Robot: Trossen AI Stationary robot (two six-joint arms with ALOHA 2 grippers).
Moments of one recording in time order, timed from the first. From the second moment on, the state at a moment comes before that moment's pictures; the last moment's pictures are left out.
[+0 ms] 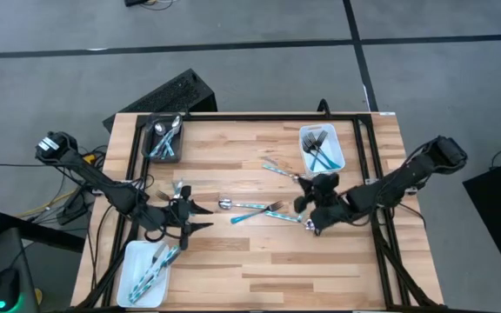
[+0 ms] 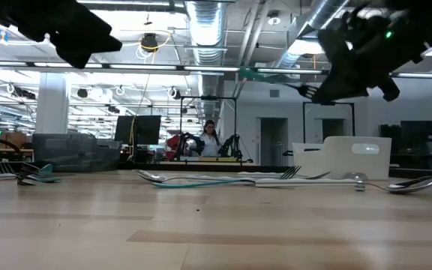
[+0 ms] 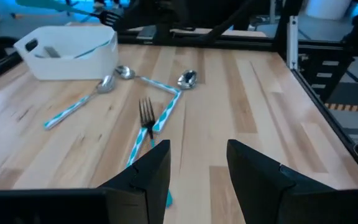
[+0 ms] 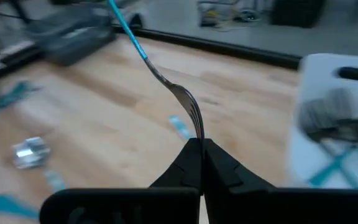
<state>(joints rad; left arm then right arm) -0.57 1.06 0.45 0.20 -0.59 -0.30 0.39 1.31 0.65 -0.29 1.08 1.08</state>
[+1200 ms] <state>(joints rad) -0.57 1.31 0.46 0.30 -0.67 -0.32 0.04 1.28 0.65 -0.90 0.94 1.50</state>
